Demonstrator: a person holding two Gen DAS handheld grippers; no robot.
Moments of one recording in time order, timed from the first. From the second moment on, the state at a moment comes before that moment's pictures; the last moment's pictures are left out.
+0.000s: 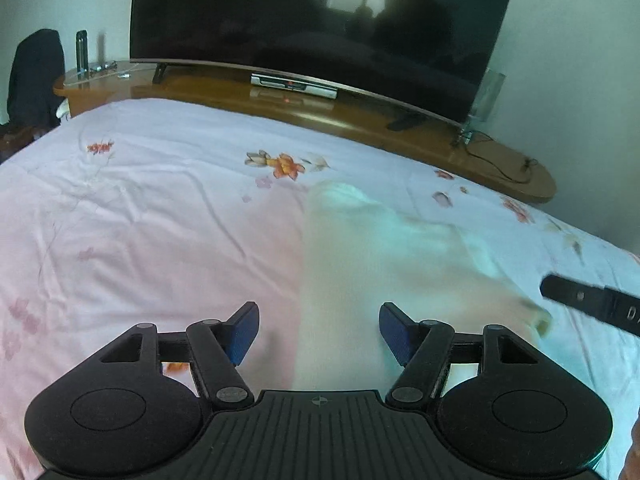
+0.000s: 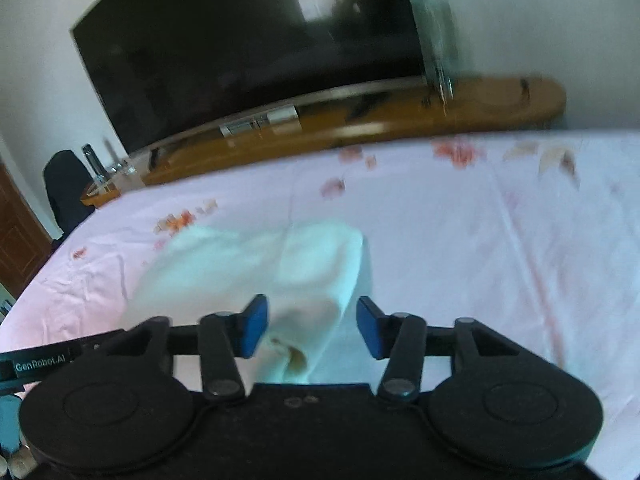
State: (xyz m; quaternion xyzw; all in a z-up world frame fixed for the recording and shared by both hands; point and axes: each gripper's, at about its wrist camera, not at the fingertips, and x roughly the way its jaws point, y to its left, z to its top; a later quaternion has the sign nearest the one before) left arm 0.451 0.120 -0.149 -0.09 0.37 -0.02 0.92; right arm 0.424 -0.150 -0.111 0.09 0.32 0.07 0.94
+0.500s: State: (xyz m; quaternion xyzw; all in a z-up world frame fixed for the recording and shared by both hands) left arm 0.420 0.113 -0.186 -0.07 0.41 -0.04 0.91; right arm 0.383 -0.137 -0.162 0.11 0.44 0.12 0.88
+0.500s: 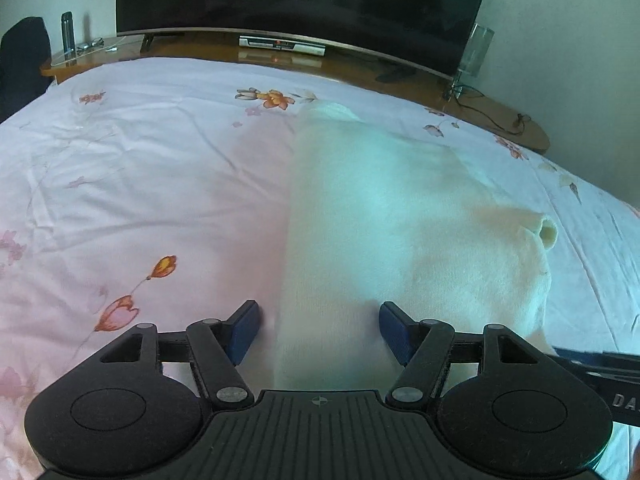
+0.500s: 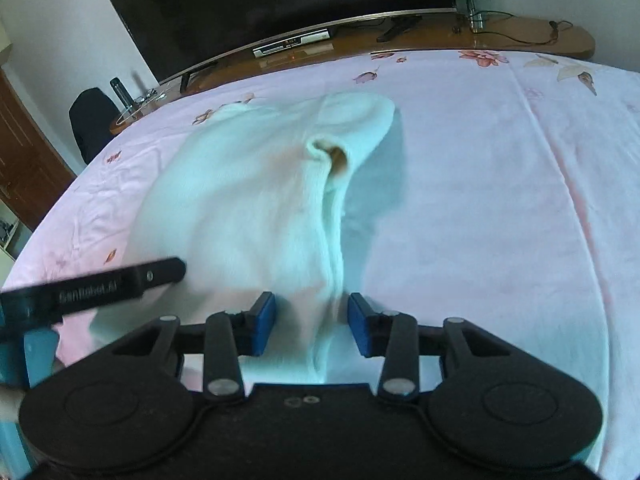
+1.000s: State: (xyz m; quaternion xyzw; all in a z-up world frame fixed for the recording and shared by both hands) left arm 0.389 0.112 -0.166 -0.05 0.41 -0.03 0.91; right arm 0.350 -0.137 -0.136 0.13 0.43 0.11 0.89
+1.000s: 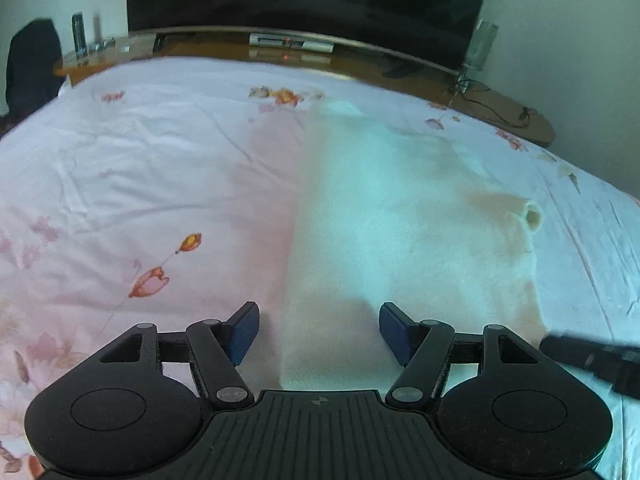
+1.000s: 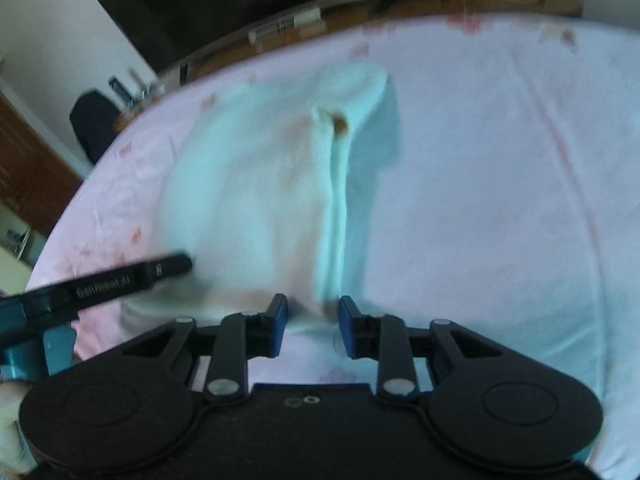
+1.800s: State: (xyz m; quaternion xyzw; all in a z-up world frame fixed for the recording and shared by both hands) left arm 0.312 0.098 -0.068 -0.01 0.37 -0.02 0.93; right arm 0.286 -0.137 -0.061 0.11 0.37 0.03 0.92
